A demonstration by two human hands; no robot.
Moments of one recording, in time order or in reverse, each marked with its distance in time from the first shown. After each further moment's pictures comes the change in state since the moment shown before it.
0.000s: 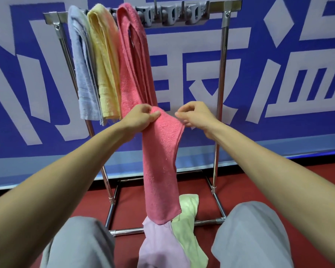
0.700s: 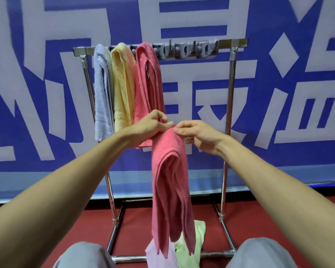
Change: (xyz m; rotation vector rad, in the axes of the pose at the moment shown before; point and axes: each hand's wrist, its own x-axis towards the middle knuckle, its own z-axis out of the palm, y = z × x) left_hand 0.004 0.043 -0.027 -0.120 -0.119 0.060; right_hand 0.005 -0.038 -0.009 0.285 -0.533 -0.119
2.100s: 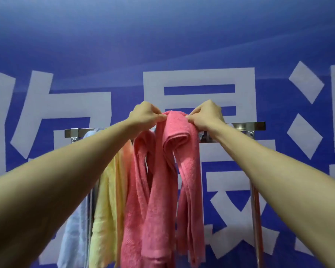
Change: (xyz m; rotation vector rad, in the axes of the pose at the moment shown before) left_hand 0.233 0.142 -0.130 0.619 0.508 0.324; right_hand 0.217 -0.182 -0.130 -0.679 0.874 -0.255
